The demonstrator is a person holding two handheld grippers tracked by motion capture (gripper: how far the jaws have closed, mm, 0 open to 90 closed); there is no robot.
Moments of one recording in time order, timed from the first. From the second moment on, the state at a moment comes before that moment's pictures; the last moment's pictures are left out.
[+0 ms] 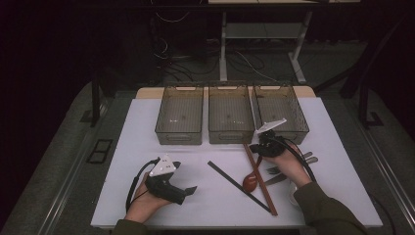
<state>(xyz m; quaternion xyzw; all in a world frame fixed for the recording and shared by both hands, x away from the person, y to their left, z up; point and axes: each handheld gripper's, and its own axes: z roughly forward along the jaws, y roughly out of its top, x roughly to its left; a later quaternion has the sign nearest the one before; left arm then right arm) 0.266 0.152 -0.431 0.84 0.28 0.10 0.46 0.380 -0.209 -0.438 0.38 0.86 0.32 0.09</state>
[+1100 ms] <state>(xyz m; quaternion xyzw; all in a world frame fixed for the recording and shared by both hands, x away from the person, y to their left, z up) 0.265 0.153 -0.430 0.84 0.28 0.10 0.46 0.375 -0.193 -0.430 0.40 0.85 0.34 0.06</state>
